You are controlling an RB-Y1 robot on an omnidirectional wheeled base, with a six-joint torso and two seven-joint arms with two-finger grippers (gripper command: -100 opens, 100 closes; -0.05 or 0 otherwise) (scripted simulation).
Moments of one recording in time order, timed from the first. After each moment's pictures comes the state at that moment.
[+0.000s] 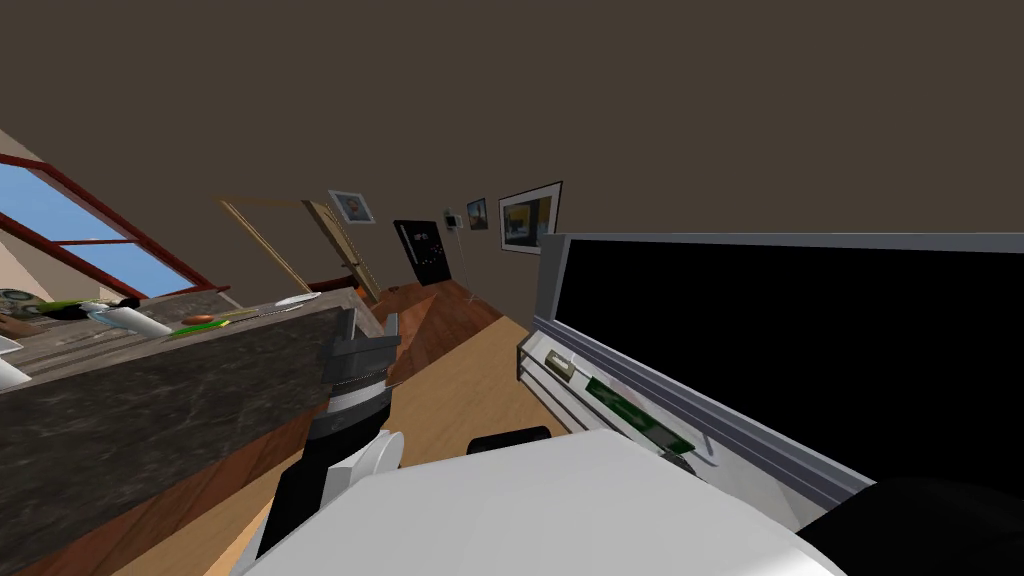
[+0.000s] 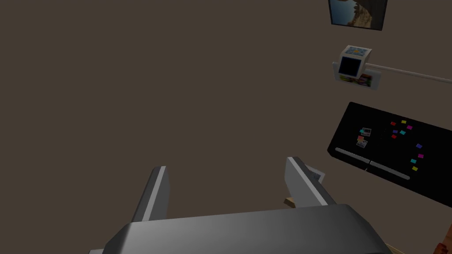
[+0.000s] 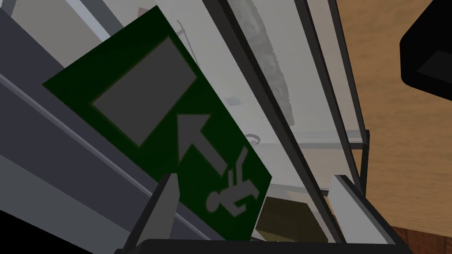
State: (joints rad) left arm 0.55 0.04 0.00 -2.34 0.09 -0.51 0.13; right arm 0.52 -0.67 0.20 -1.04 0.80 0.00 0.53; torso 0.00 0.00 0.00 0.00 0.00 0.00
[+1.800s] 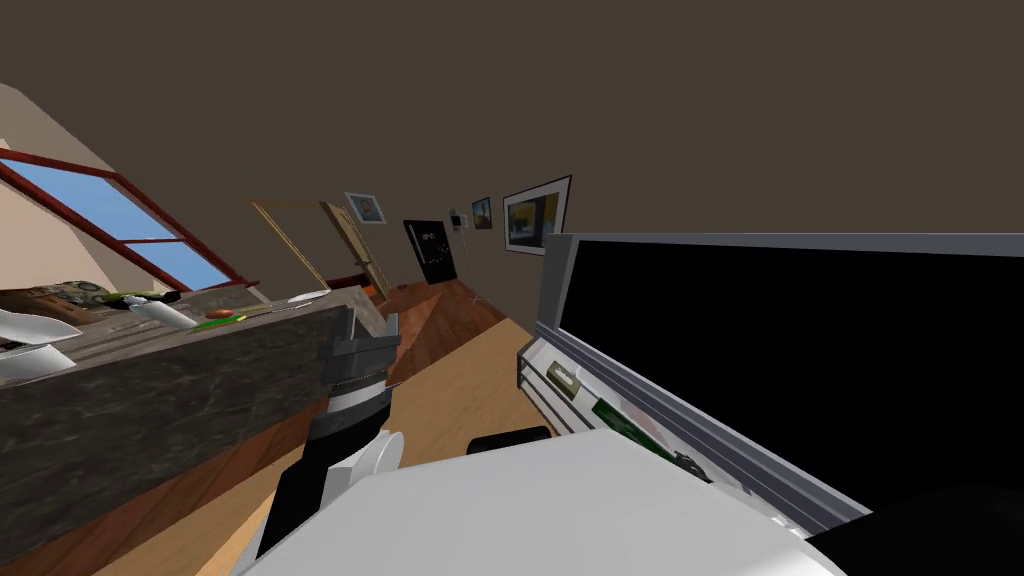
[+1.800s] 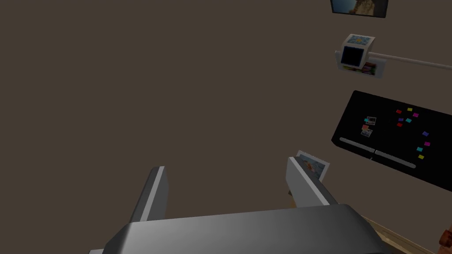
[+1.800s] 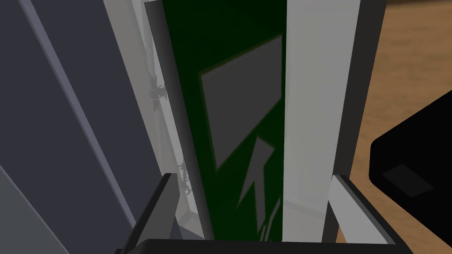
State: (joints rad) left arm 0.55 0.04 0.00 -2.34 0.09 -0.51 0.13; right arm 0.34 -0.71 0.36 -0.72 0.91 0.00 0.65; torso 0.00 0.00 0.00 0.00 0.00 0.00
